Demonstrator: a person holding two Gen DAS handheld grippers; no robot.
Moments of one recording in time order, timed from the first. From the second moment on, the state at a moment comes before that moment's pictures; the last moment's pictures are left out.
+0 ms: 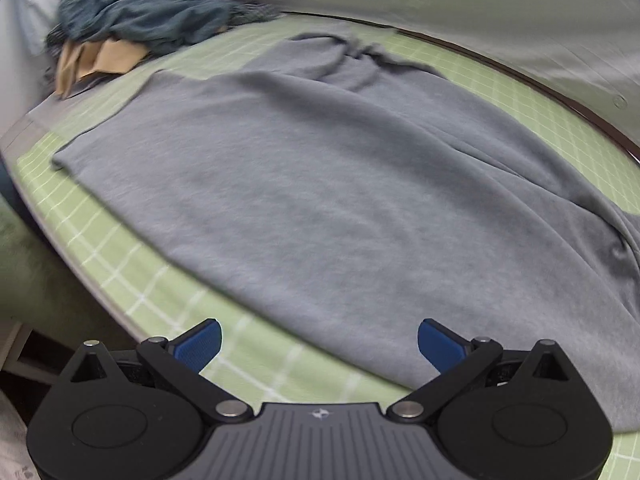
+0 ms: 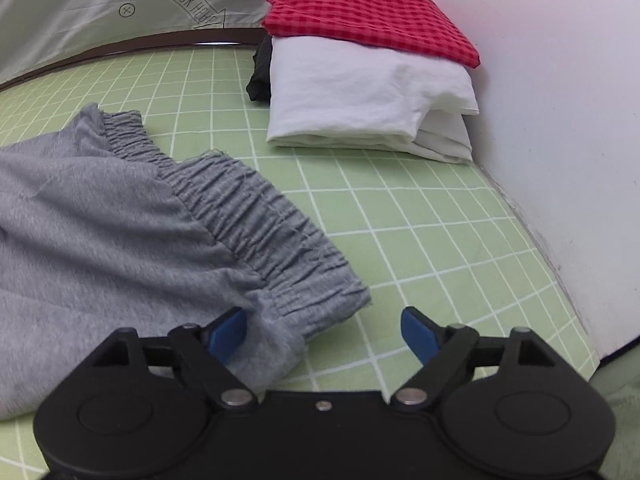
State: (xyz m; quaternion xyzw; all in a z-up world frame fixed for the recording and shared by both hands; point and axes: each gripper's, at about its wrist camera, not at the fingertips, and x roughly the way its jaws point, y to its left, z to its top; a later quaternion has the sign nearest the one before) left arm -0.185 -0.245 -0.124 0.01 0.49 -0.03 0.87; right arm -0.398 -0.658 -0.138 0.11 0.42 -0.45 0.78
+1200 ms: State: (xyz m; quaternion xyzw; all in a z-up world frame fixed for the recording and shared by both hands) left arm 0.056 0.051 -0.105 -0.16 0.45 -0.02 0.88; right arm -0.217 -0.378 -0.130 0.14 0.39 -0.49 0.77
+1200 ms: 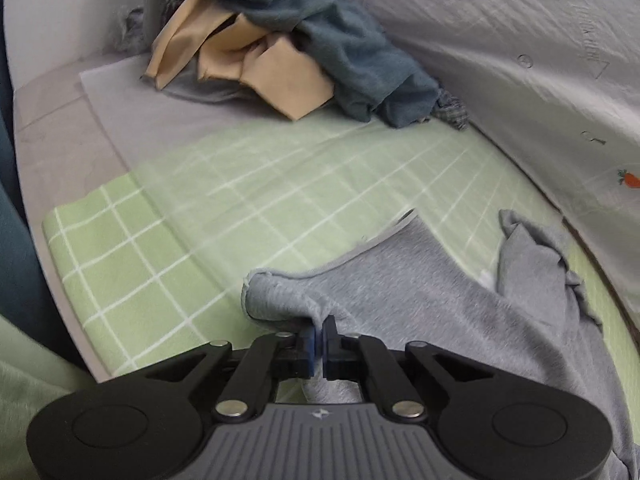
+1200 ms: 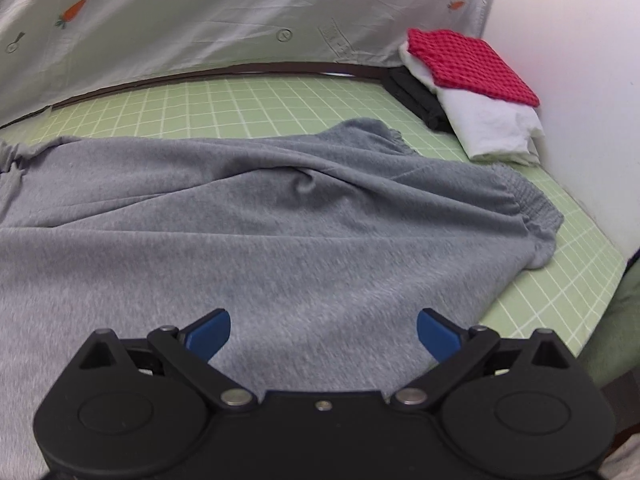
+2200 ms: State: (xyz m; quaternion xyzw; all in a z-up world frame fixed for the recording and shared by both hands) left arm 0.073 0.088 -0.092 -0.08 0.43 0.00 0.90; right arm -0.180 -0.384 -0.150 0.13 0.44 -0.44 0.77
